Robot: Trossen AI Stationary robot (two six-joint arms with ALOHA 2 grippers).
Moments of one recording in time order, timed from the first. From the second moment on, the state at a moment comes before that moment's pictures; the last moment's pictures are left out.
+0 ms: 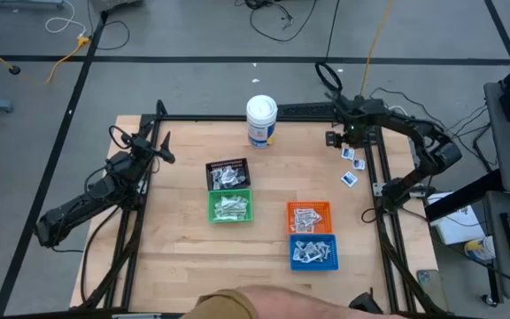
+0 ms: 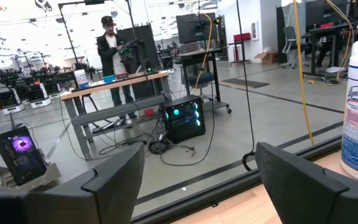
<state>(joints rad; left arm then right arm) 0.60 0.02 0.02 0.07 -0.59 0.21 -0.98 1.54 0.98 -0.99 0.07 0.62</state>
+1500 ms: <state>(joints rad) 0.60 0.02 0.02 0.07 -0.59 0.21 -0.98 1.54 0.83 -0.76 0.00 0.73</state>
